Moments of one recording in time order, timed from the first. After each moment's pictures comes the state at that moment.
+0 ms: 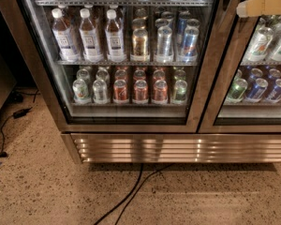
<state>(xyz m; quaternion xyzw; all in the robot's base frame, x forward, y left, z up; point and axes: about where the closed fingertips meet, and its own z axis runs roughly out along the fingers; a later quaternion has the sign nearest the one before) 0.587 -0.256 1.064 -0.33 0.77 0.26 0.49</state>
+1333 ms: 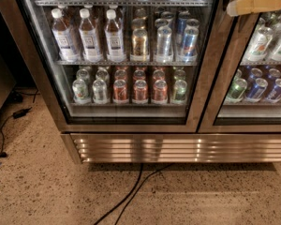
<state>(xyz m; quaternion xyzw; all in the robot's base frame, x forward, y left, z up) 0.629 -0.256 1.066 -0.34 0.76 0.16 0.52</state>
